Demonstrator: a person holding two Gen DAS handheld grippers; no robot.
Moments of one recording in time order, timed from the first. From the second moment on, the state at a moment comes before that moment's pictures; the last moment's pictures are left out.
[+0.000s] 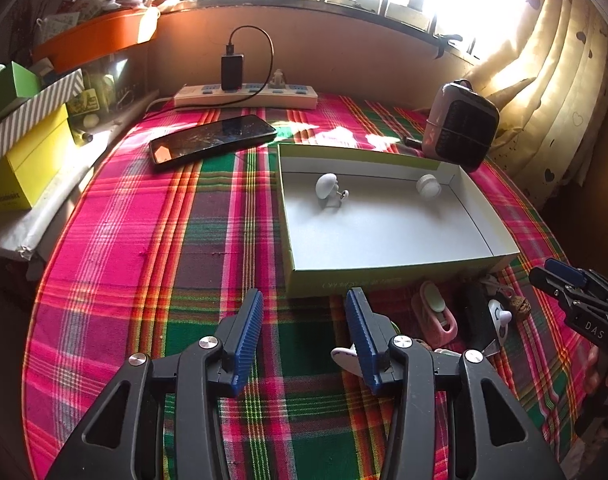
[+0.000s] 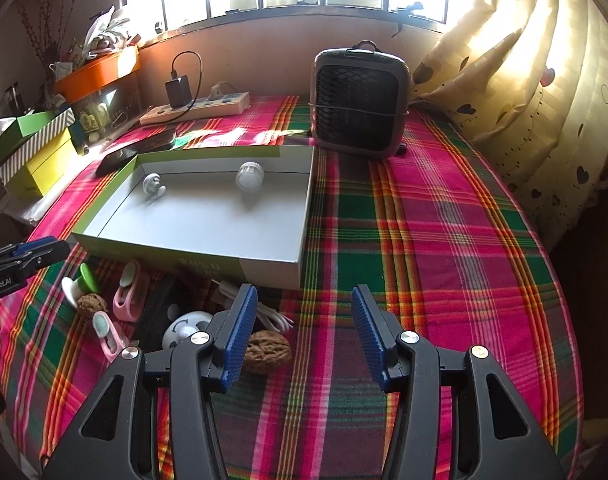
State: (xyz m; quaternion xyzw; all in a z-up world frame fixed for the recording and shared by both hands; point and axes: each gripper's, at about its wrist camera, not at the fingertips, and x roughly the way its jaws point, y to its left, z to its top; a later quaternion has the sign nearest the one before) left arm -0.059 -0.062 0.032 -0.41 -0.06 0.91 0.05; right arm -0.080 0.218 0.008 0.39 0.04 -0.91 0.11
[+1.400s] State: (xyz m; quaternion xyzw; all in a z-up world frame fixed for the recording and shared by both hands) left arm -0.060 -0.036 0.013 -0.44 -0.07 0.89 0.10; right arm -0.075 0.211 -0.026 0.43 0.03 -0.89 0.14
